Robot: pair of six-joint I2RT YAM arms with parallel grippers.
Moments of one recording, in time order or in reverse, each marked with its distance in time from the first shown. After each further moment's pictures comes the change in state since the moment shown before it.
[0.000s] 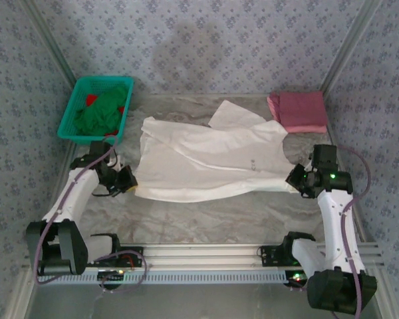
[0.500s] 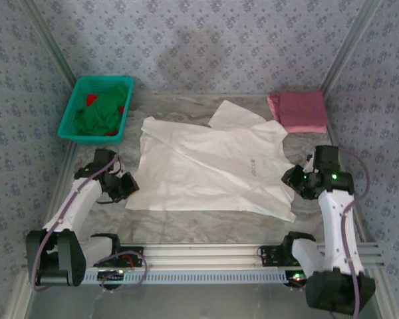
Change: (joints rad) left arm -0.040 -0.079 -0.150 0.136 -0.090 -0.146; right arm -0.019 0.038 -0.010 -0.028 -0.124 0.001
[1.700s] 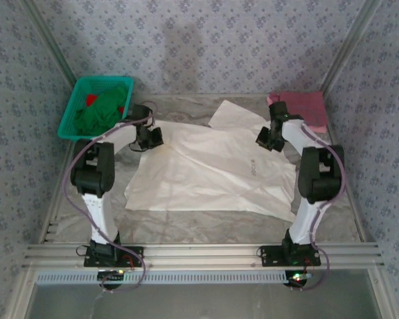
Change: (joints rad) left arm -0.164 0.910 0.745 0.311 -0.085 0.086; right arm 0.258 0.979 0.543 0.363 0.200 0.075
